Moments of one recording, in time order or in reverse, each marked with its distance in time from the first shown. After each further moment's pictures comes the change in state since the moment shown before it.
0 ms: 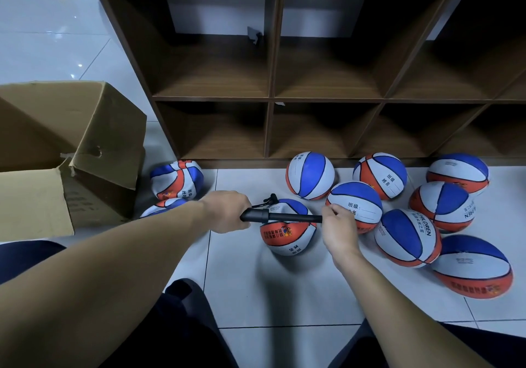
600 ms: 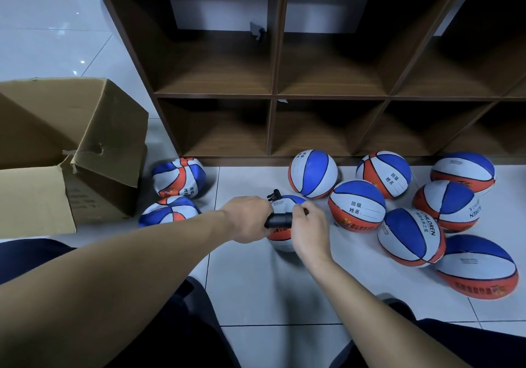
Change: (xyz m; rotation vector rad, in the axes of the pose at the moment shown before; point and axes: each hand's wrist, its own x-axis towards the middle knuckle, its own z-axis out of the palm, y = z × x) left_hand -0.003 0.051 0.002 -0.060 0.069 0.017; right_hand -0.028 -0.007 0.055 -0.082 -0.006 -0.125
